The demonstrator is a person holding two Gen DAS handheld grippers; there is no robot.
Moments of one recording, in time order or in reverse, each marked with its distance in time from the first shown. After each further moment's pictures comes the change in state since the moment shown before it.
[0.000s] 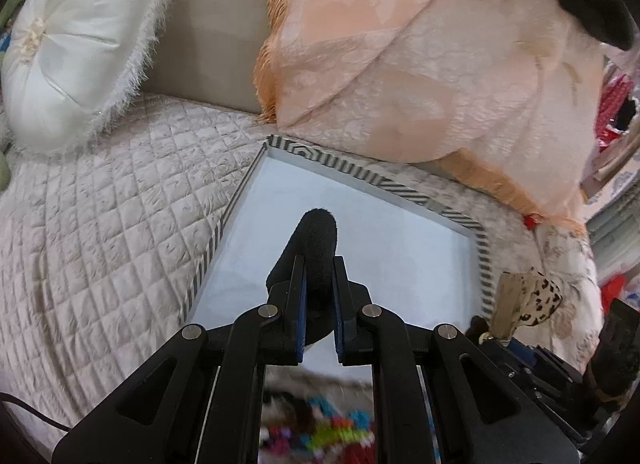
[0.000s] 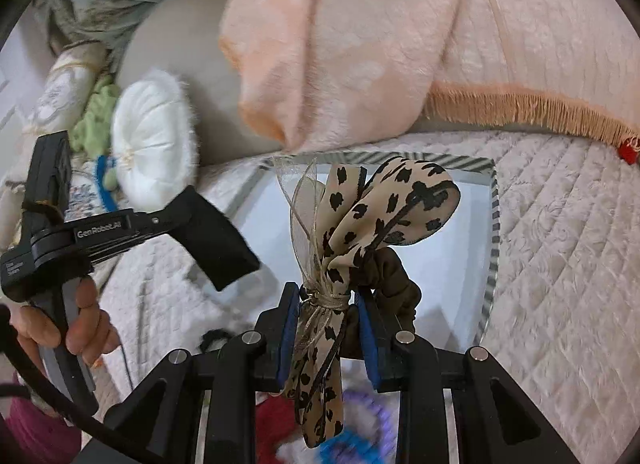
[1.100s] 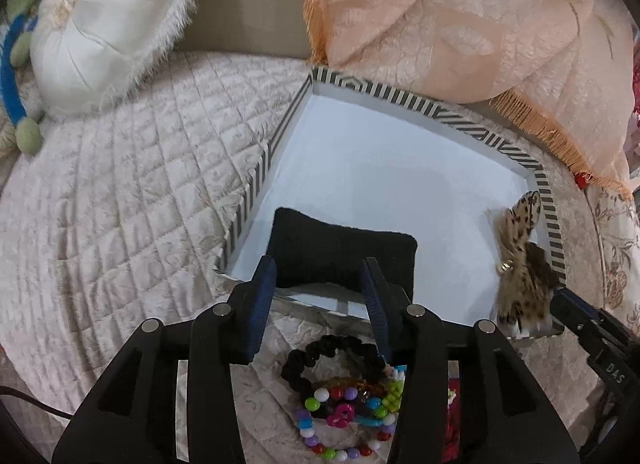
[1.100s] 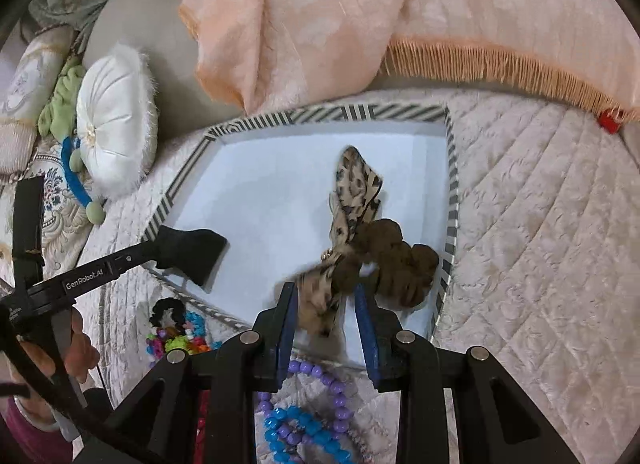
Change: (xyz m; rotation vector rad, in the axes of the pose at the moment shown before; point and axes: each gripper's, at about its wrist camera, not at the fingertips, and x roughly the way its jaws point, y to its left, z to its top) left arm 0.002 0.017 -0.065 0.039 0.060 0.177; right arm -0.014 -0.016 -0.019 -0.001 0.060 -0.082
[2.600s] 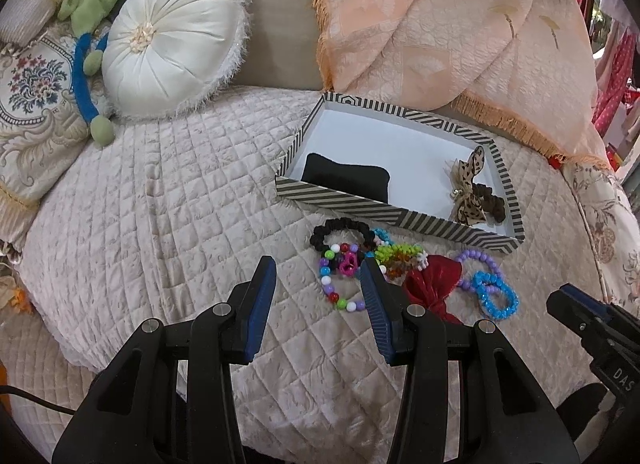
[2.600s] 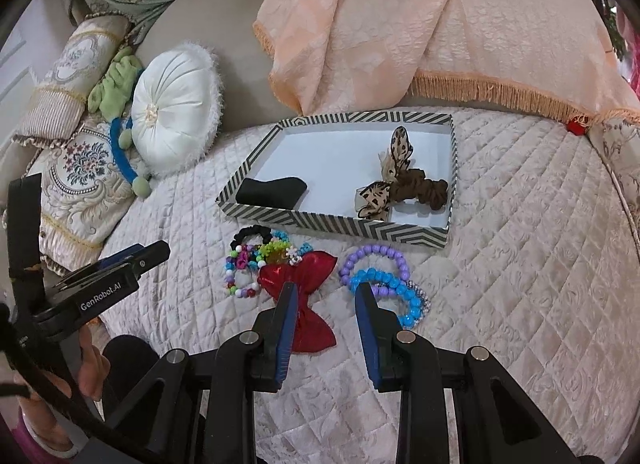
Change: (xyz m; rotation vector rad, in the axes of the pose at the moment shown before) left arm -0.118 0.000 -0.119 0.018 -0.160 0.053; right arm -0.094 0.071 -0.105 -0.052 -0.081 0.013
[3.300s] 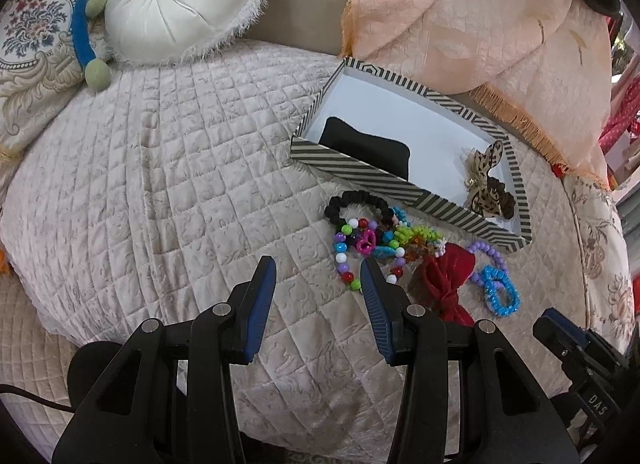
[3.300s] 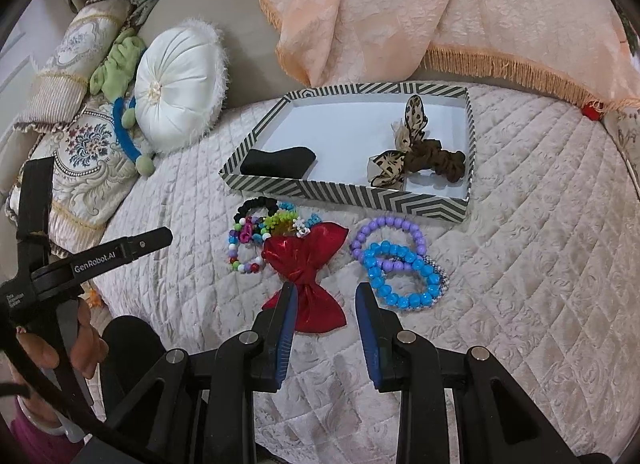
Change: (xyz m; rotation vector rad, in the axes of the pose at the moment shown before) left arm 0.026 0.029 -0.002 -0.108 0.128 -0.055; right arm 0.019 0.003 -0.011 -0.005 0.074 0.025
